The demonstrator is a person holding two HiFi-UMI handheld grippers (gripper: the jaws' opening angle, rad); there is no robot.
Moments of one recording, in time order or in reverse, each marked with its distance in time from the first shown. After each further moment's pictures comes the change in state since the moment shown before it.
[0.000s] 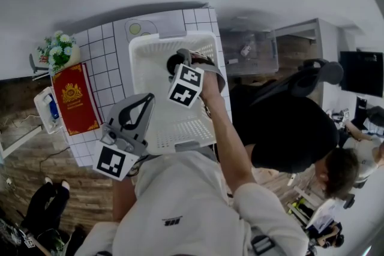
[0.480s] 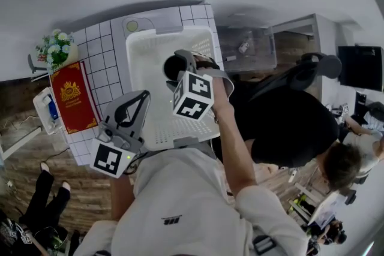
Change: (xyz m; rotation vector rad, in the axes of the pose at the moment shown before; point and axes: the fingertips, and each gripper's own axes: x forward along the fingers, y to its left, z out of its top) left arm -0.009 -0.002 -0.002 0.004 0.004 0.002; right arm -0.070 0.016 0.021 -0.031 -0.118 -0.018
